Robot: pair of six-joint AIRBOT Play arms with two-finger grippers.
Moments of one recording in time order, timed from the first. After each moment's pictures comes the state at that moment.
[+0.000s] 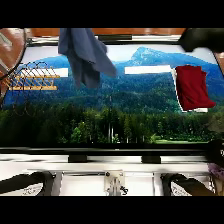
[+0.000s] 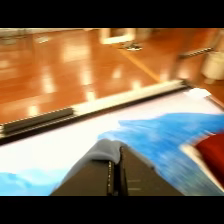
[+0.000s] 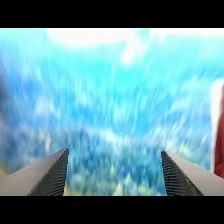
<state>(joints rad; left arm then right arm) -0.36 -1.33 2.01 1.18 -0.83 -1.36 0.10 -1.17 1.95 1.66 -1.35 -1.55</state>
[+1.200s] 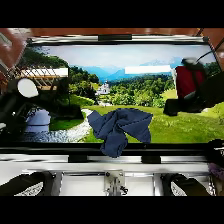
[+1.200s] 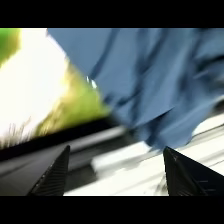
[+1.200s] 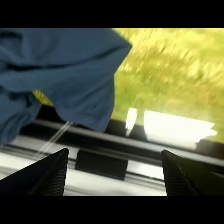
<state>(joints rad) -0.30 -1.19 1.15 1.16 -1.39 -1.68 0.10 -1.04 1.32 1.71 -1.64 -1.64</state>
